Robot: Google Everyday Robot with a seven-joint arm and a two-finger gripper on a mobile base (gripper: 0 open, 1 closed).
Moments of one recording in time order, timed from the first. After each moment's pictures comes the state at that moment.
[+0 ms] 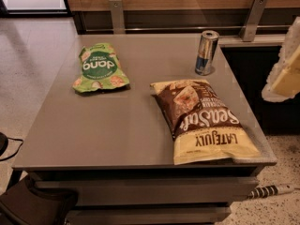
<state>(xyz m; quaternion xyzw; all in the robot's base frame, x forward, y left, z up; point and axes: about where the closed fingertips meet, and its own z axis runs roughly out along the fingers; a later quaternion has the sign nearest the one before) 0.401 -0.167 1.091 -0.61 0.73 -0.13 0.28</state>
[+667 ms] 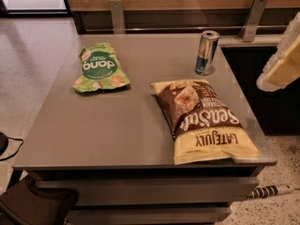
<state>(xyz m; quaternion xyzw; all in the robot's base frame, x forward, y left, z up) 0.423 -0.186 1.087 -0.57 0.75 -0.12 0.32</state>
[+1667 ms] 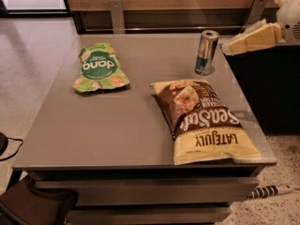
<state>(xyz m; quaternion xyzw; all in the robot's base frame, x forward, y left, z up) 0.585 -0.231 1.023 -0.38 0.74 0.05 0.55</state>
